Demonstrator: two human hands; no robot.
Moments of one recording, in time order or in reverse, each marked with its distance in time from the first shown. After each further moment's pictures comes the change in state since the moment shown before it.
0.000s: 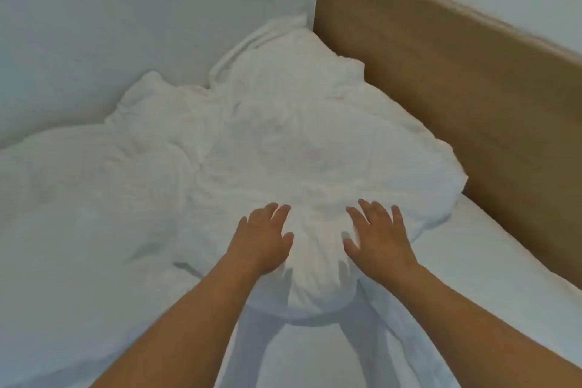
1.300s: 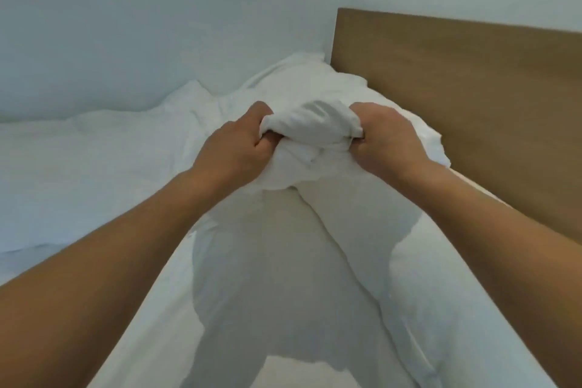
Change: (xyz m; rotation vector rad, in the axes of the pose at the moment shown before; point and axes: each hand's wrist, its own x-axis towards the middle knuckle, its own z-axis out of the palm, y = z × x) left_hand -0.116 0.079 0.058 -0.222 0.793 0.092; right_hand -0.069 0.047 0.008 0.288 0.715 -0.412
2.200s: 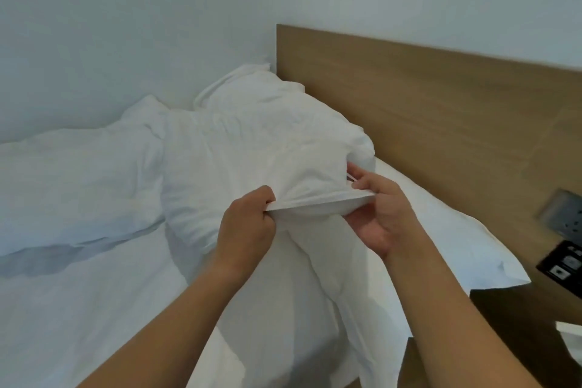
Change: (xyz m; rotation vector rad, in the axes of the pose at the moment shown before) left_hand -0.143 0.125 0.055 -0.173 0.072 0.005; right_hand -0.186 0.012 -0.123 1.852 -0.004 0.878
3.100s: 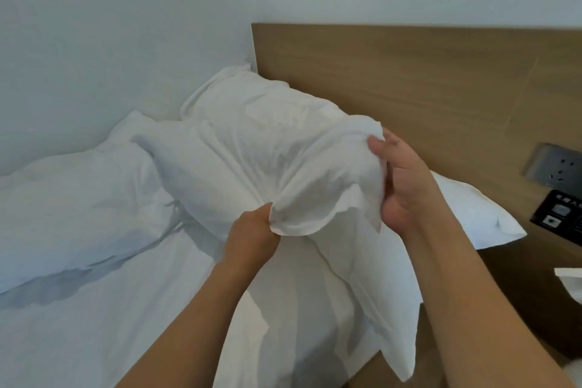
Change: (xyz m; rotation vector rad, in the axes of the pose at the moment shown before) left_hand -0.016 -0.022 0.009 0.227 -0.302 -0.045; right_hand -0.036 -0.008 0.007 0.053 0.116 -0.275
